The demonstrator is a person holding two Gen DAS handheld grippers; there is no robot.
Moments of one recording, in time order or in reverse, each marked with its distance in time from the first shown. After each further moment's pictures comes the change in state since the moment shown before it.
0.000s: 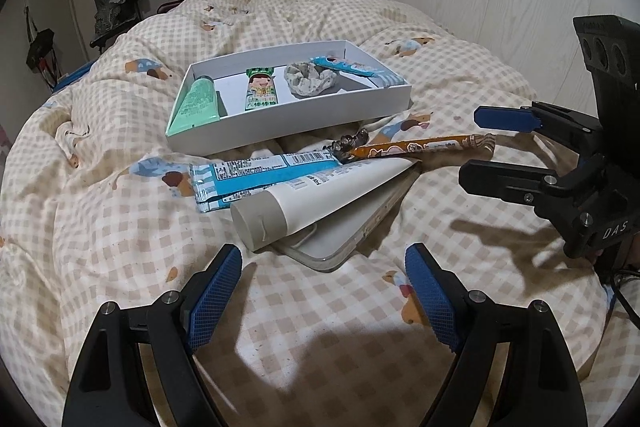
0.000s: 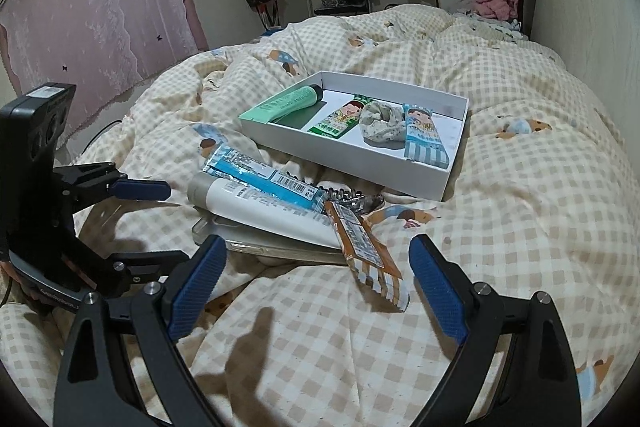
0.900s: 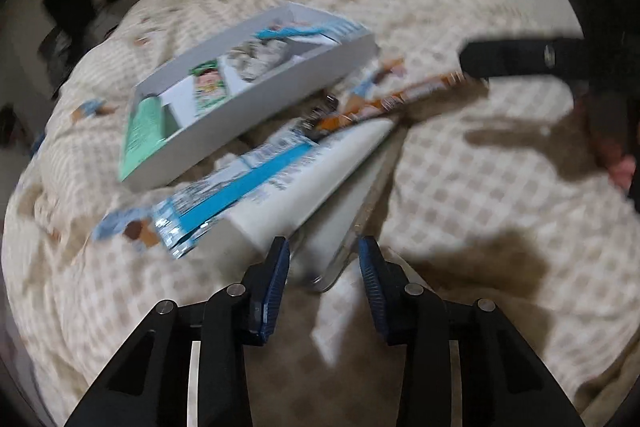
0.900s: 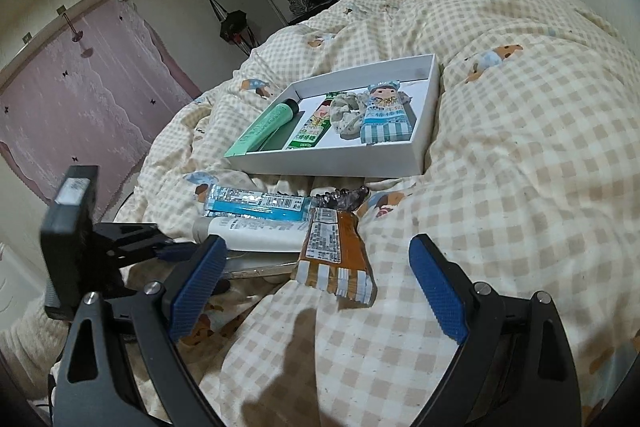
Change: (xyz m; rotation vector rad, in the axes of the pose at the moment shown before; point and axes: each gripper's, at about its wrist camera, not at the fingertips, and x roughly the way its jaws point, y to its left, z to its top) left arm 0.049 -0.033 0.026 0.314 0.169 0.019; right arm 0.003 -0.057 -0.007 0.332 -0.025 0.147
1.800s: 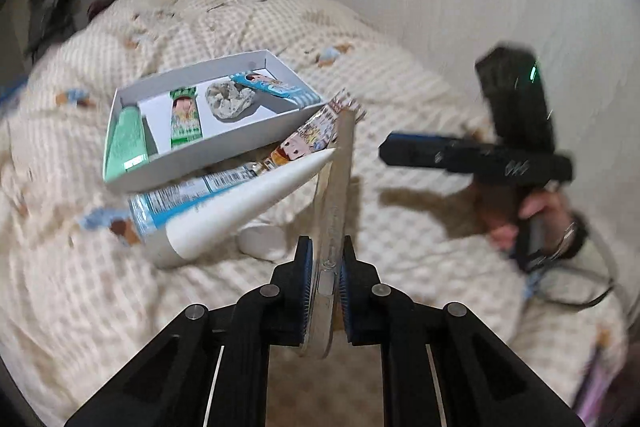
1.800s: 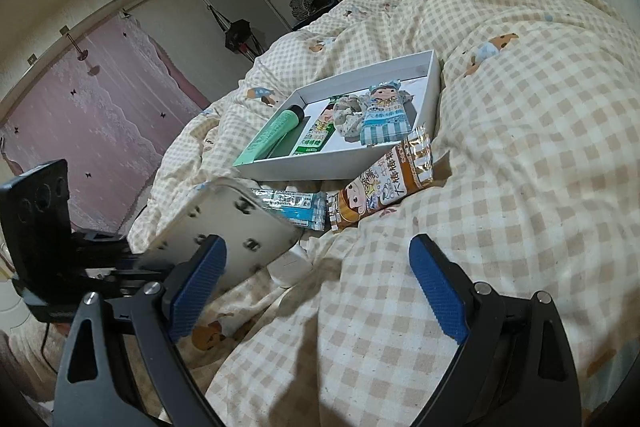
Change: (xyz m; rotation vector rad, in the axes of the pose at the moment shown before) left arm -0.060 0.020 0.002 -0.242 -0.152 -0.305; right arm -0.003 -0.011 -0.001 0.055 -0.014 0.057
